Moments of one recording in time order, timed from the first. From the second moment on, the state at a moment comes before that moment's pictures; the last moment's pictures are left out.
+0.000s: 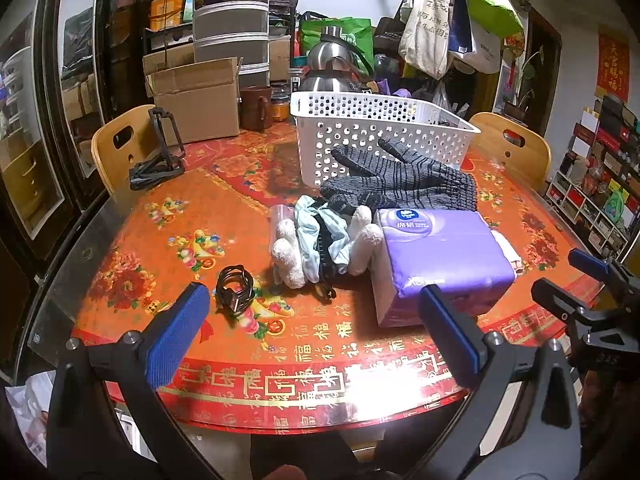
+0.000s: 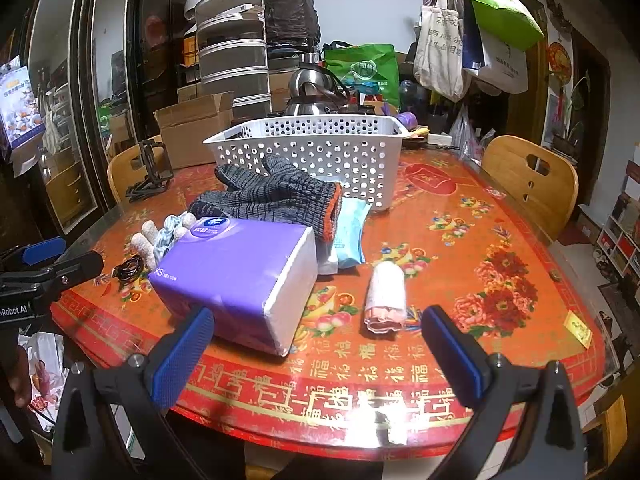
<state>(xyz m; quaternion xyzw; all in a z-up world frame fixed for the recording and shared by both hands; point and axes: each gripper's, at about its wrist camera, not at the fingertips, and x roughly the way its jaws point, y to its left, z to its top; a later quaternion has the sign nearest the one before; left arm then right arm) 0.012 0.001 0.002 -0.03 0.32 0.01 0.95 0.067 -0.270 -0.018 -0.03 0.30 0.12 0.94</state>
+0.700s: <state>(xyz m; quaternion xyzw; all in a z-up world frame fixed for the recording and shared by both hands) 0.012 -0.001 0.001 -0.03 0.32 0.01 0.95 0.067 -0.269 -0.020 -0.03 0.30 0.12 0.94</state>
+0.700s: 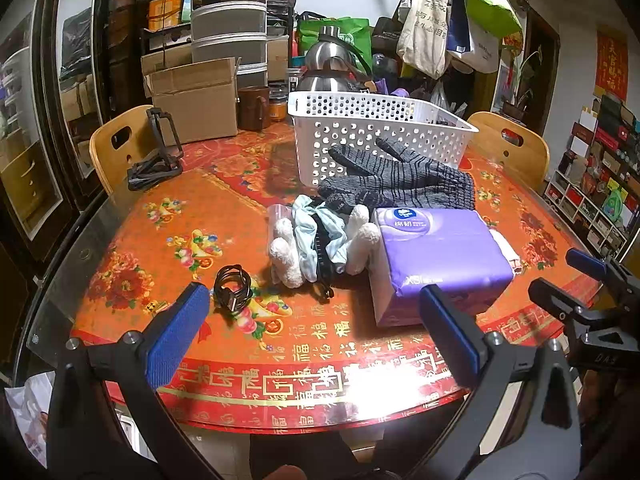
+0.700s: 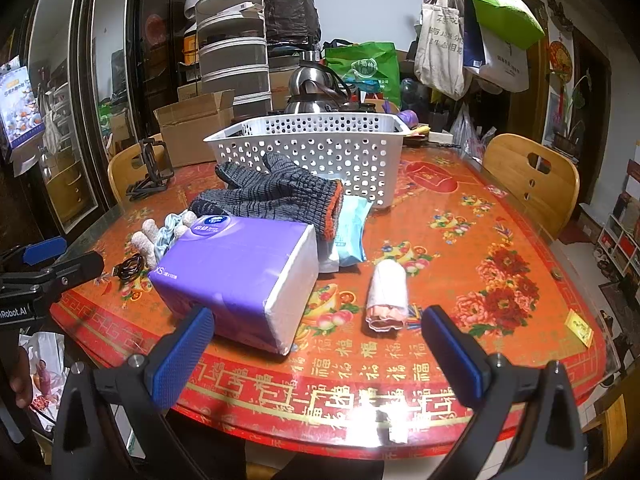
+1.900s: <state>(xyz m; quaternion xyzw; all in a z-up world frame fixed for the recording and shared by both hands) 0.039 0.064 -0.022 -0.07 0.33 0.05 0.94 0.104 -0.323 -0.040 -0.01 0.30 0.05 0.95</state>
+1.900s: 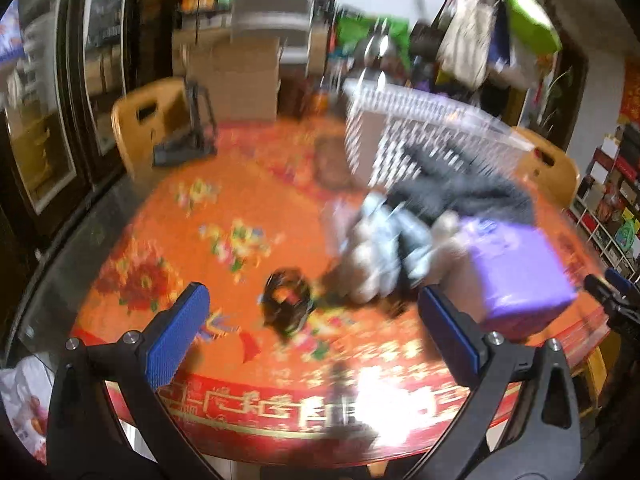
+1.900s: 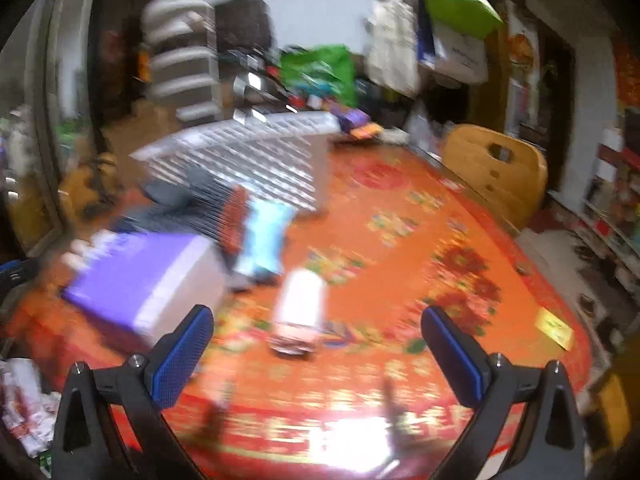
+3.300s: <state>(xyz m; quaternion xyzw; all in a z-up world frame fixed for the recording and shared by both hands) 0.088 0.072 -0.085 -0.03 0.38 0.05 0.92 0.155 -0.303 -0.083 -0.03 0.35 0.08 0.93</state>
